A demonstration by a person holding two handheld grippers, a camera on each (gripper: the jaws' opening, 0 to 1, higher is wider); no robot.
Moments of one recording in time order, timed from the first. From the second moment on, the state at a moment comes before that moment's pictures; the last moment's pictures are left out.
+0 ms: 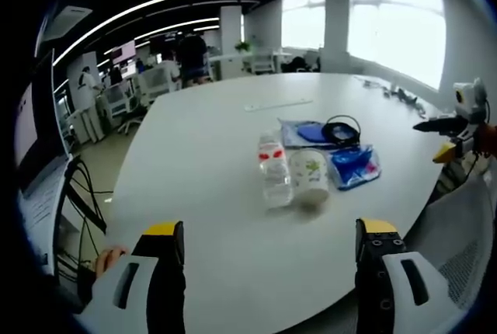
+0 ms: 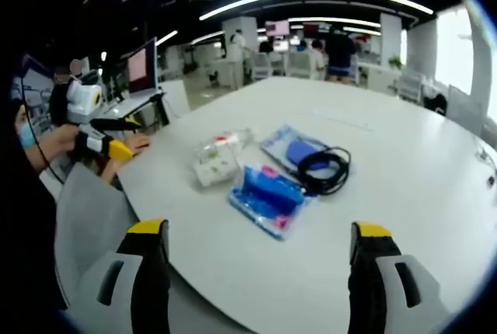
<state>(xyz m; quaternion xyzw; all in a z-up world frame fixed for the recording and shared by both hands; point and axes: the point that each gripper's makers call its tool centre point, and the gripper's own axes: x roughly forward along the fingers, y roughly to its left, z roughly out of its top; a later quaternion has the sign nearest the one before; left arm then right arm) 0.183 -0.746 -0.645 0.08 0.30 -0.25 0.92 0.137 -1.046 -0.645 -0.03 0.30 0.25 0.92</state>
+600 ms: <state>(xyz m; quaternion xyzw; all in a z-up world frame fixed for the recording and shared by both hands) 0.184 -0.745 -0.645 0.08 0.30 -0.25 0.92 0.135 -1.046 -0.648 -0.03 0.31 0.25 0.92</state>
